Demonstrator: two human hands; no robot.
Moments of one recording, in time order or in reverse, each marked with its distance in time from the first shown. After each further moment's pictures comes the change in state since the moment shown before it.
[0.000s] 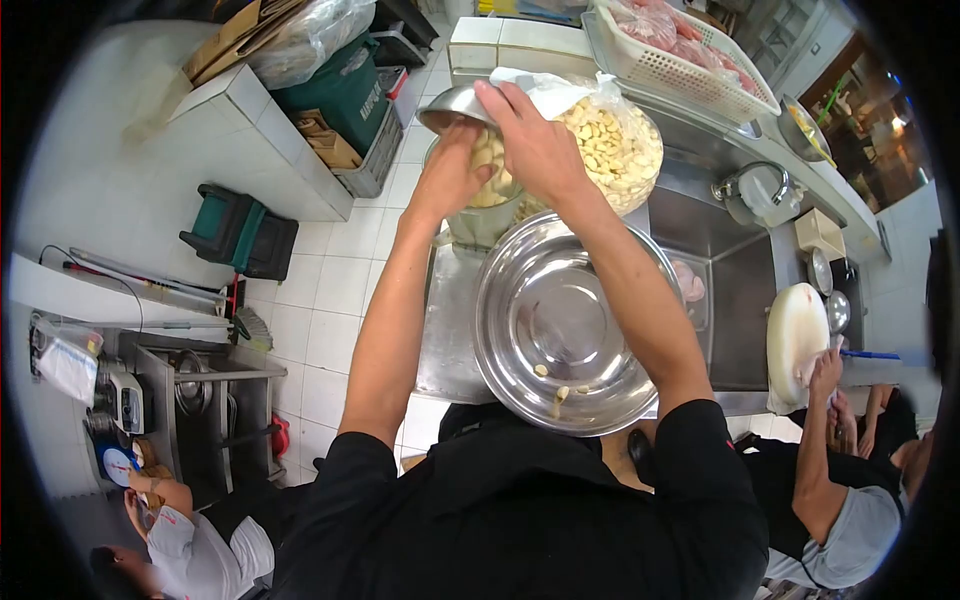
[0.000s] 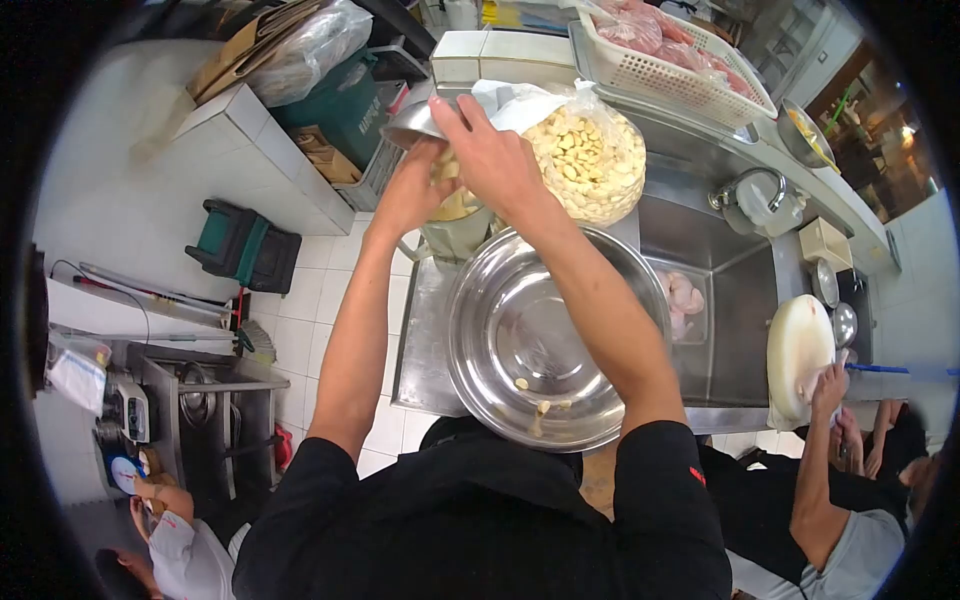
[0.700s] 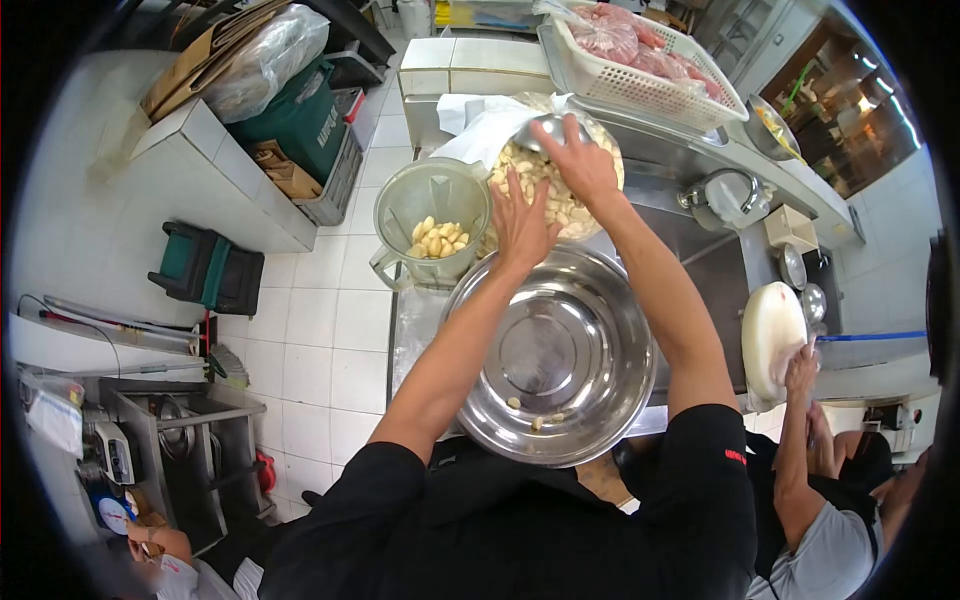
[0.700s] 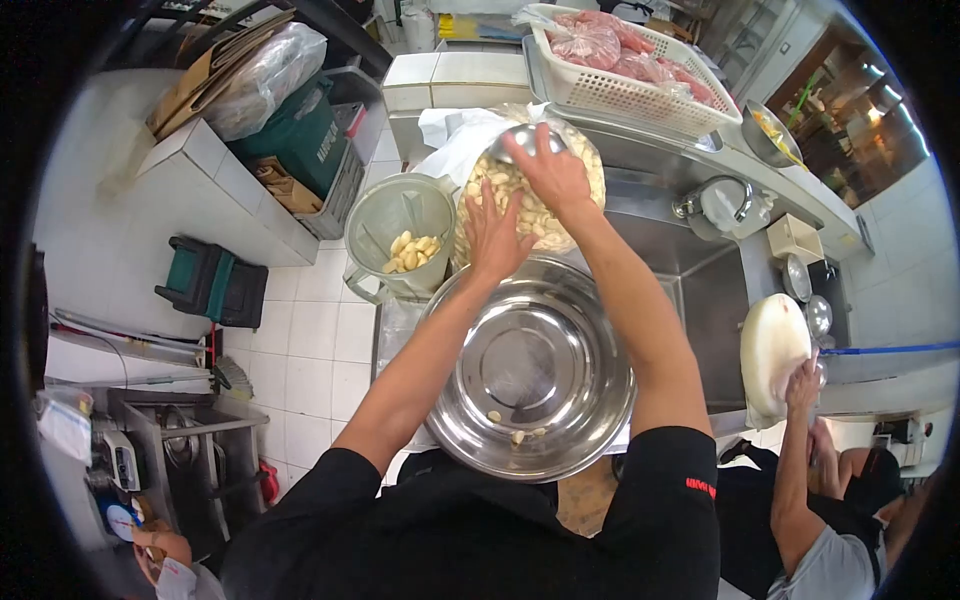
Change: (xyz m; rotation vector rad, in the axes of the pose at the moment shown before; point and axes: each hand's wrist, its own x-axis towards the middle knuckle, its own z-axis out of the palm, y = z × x) left_hand 0.017 0.054 0.180 -0.023 -0.111 -0.233; right_hand -0.033 0.167 0.013 -0.605 -0.272 0.109
